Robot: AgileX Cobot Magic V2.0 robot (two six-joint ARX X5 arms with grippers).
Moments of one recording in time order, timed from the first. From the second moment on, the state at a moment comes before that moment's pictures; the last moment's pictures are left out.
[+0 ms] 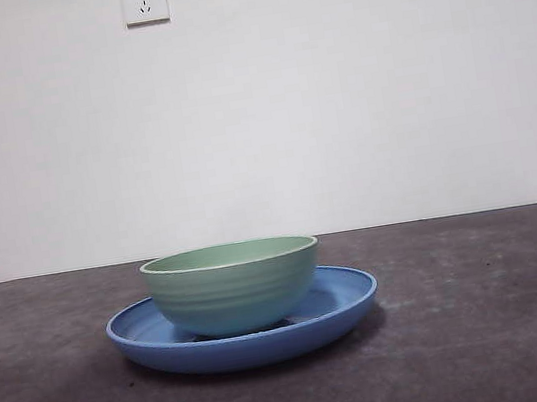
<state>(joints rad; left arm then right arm) -0.72 0.32 0.99 -1.07 0.21 -0.12 0.41 0.85 1.10 -0.99 -0.39 0.21</state>
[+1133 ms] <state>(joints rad) -0.72 0.32 0.99 -1.06 0.21 -0.12 0.42 0.59 1.06 -1.10 -0.35 0.18</state>
